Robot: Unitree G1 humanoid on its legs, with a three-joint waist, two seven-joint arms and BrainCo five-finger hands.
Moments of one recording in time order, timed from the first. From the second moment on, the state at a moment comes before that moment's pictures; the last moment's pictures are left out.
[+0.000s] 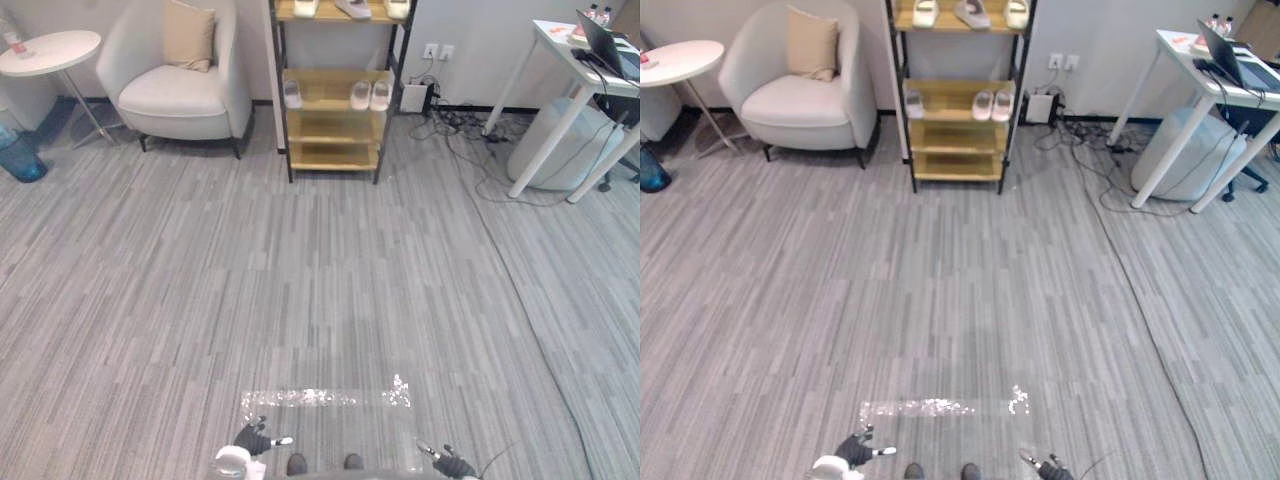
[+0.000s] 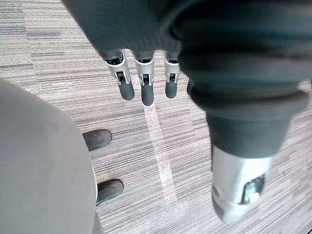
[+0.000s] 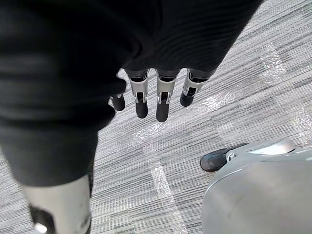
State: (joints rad) left arm 0.00 0.10 -0.10 1.16 0.08 -0.10 0.00; right arm 0.08 -0.10 -0.22 1.18 0.20 -0.11 0.04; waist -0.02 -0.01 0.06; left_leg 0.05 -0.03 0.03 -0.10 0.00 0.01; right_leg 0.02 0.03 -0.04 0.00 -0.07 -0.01
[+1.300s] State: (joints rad) left arm -0.07 0.02 -0.03 1.09 0.02 -0.10 0.02; right arm 0.07 -0.08 -0.15 1.06 0.16 -0.13 0.04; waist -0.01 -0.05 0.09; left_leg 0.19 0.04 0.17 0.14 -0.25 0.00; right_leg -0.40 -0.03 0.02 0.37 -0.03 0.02
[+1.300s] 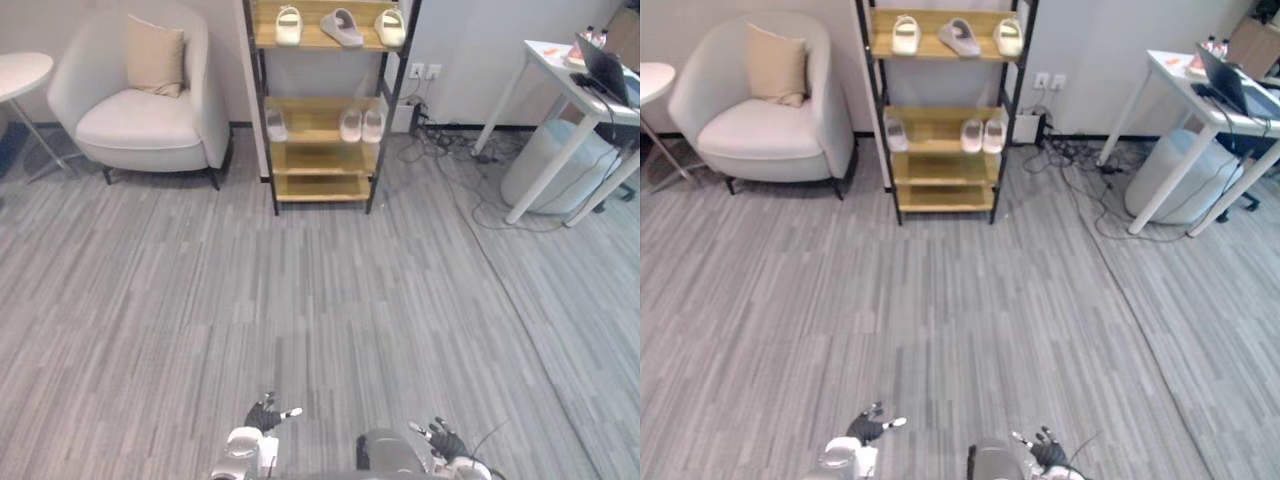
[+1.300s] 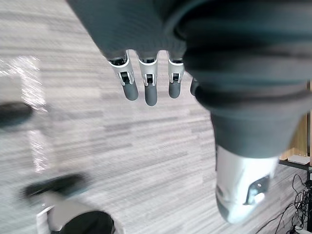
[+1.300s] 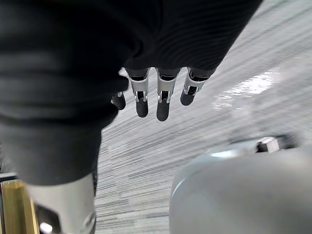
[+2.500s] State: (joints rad) left arm -0.04 -0.01 -0.06 1.16 0.02 -0.10 0.01; right arm 0.04 -0.08 -0.14 1.09 0.15 -0.13 0.05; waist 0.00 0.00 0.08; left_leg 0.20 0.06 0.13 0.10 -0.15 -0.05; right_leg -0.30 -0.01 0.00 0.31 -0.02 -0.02
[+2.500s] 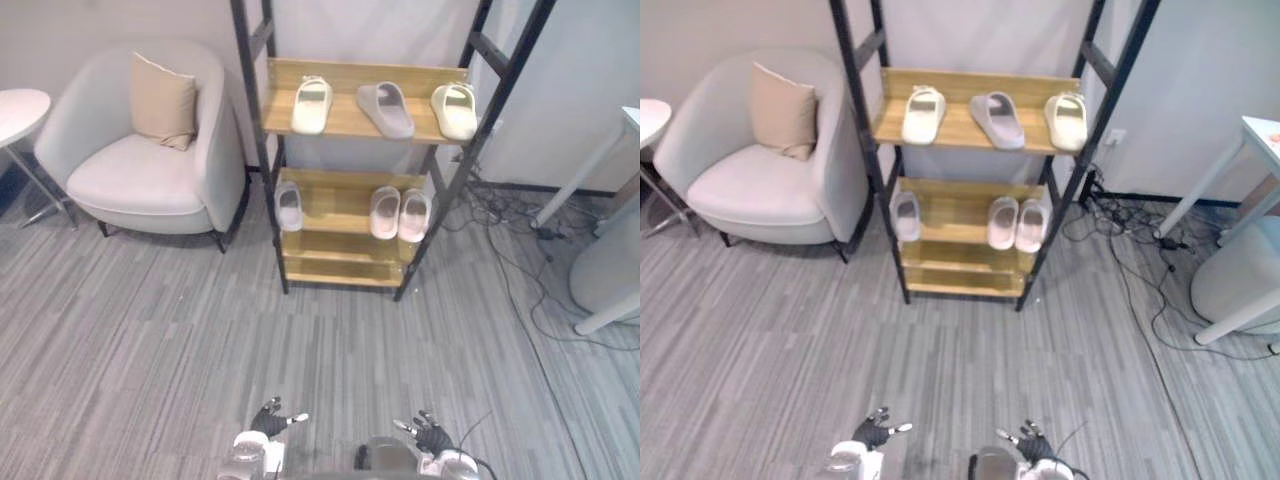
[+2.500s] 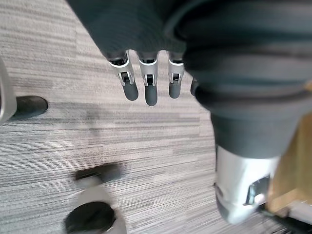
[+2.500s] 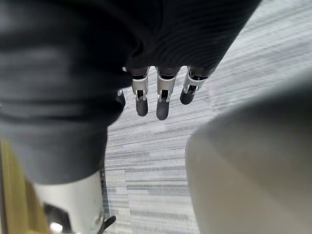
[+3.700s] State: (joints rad) left arm -0.03 0.01 -0.12 1.17 0.02 -0.10 0.00; right arm 0.06 -0.12 -0.12 1.13 0.12 -0.12 0.07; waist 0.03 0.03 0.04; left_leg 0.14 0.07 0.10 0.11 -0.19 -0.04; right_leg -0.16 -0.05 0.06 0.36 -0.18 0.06
